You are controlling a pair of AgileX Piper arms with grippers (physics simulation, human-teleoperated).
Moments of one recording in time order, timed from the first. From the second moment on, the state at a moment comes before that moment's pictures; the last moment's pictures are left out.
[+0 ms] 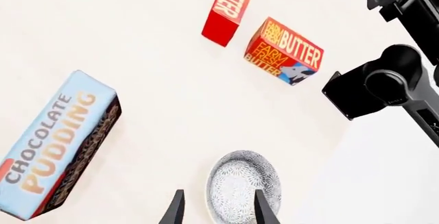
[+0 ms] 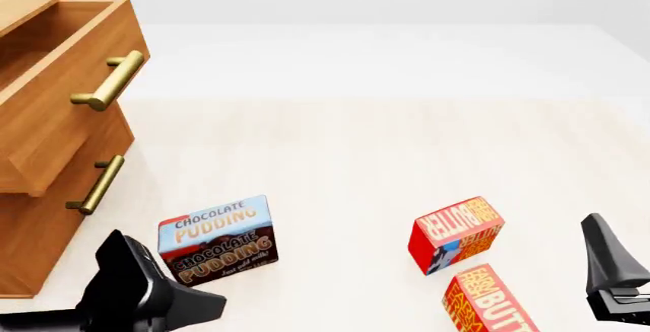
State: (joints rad) left arm -1.09 0.77 -0.42 0.43 -0.41; right arm 0.00 0.00 -0.01 -0.02 -0.01
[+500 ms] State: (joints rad) left arm -1.10 0.87 -0.30 0.21 -0.47; right arm 0.00 0.00 -0.01 -0.02 -0.02
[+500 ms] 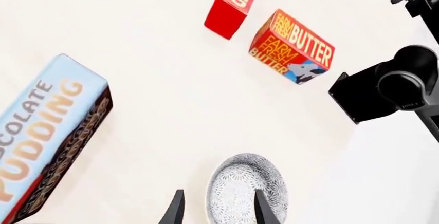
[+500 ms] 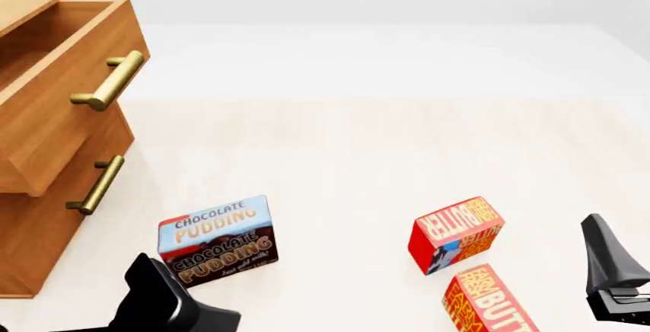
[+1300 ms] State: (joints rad) left arm -1.17 1.14 -0.13 -0.21 -0.59; right arm -0.01 0.00 -0.01 -0.02 -0.03
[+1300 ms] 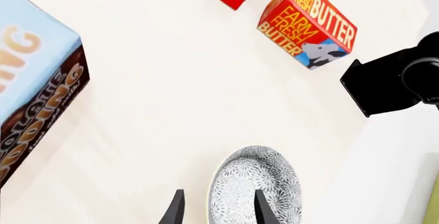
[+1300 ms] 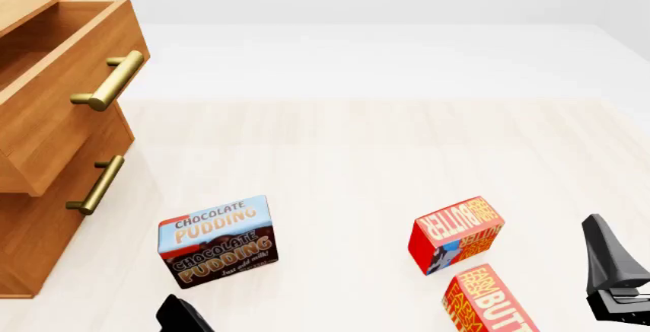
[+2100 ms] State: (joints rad) left arm -1.21 1.37 -0.06 -0.51 -0.66; right arm -0.02 0.00 -0.01 -0.01 -0.04
